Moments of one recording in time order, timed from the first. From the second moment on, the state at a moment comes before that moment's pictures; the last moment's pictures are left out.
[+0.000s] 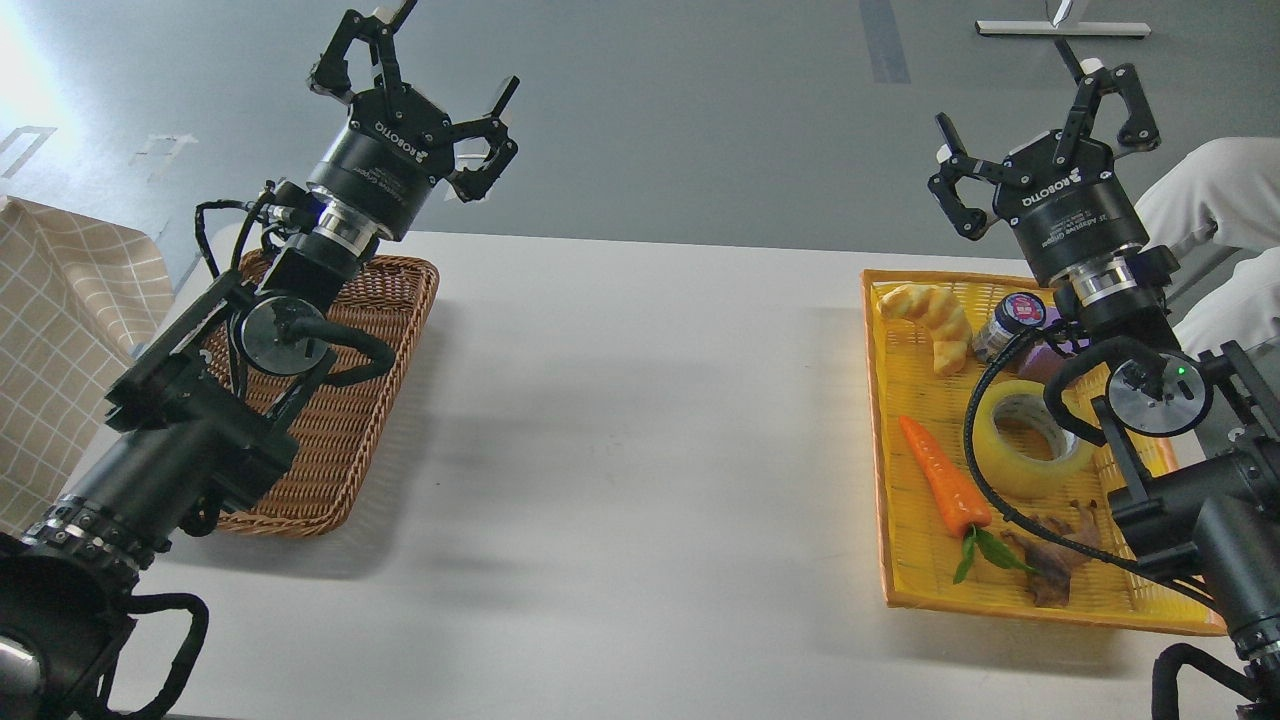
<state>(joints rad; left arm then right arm) -0.64 0.27 -1.09 -1.01 0.15 -0.49 -0.23 0.57 -0.17 1.34 0.96 -0.28 0.49 0.08</state>
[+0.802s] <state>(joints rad) -0.64 0.27 -1.09 -1.00 0.15 -0.49 -0.22 0.57 -0.17 1.34 0.96 -0.28 0.49 0.08</state>
